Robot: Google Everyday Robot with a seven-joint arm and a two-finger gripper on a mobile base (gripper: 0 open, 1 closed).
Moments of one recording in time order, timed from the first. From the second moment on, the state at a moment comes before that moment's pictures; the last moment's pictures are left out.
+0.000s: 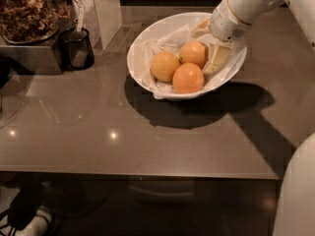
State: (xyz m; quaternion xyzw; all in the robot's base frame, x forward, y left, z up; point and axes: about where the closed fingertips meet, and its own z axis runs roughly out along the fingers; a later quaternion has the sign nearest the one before) arm 0.667 -0.138 0.897 -0.75 0.60 0.05 0.27
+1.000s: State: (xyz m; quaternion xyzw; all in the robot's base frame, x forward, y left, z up) arm 0.666 -0.135 0.890 -0.75 0.61 0.06 0.27
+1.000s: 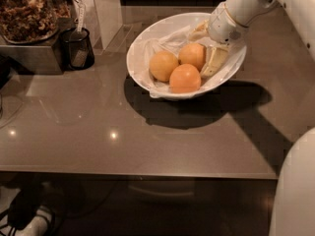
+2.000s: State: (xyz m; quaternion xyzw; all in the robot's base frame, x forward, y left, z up) arm 0.663 -0.133 0.875 -0.74 0.61 0.09 0.26
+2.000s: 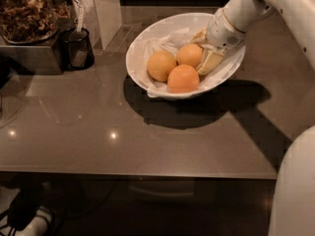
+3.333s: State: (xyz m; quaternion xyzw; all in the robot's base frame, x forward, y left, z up) arm 0.649 -0.157 0.940 -0.67 0.65 0.13 0.34
